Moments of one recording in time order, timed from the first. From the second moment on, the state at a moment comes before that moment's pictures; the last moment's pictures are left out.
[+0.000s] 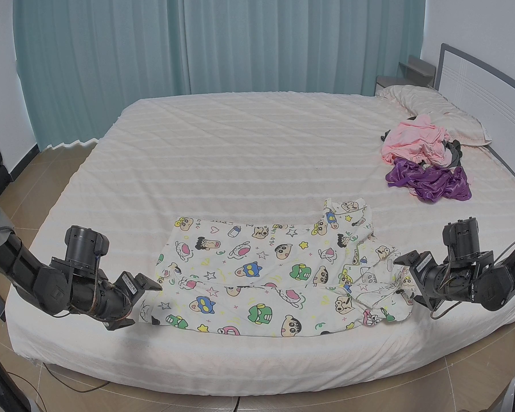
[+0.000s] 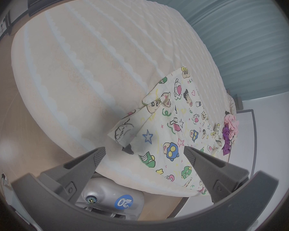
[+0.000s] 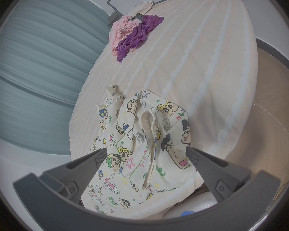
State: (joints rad) left arm -0.14 1.88 -0.61 -0.35 -0.20 -0.95; right arm 0.21 1.87 -0.54 -0.60 -0.06 1.12
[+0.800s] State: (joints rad) left arm -0.16 1.90 -0.58 -0.37 -0.20 -0.96; right arm 0.25 1.90 -0.63 -0.51 -0.07 1.12
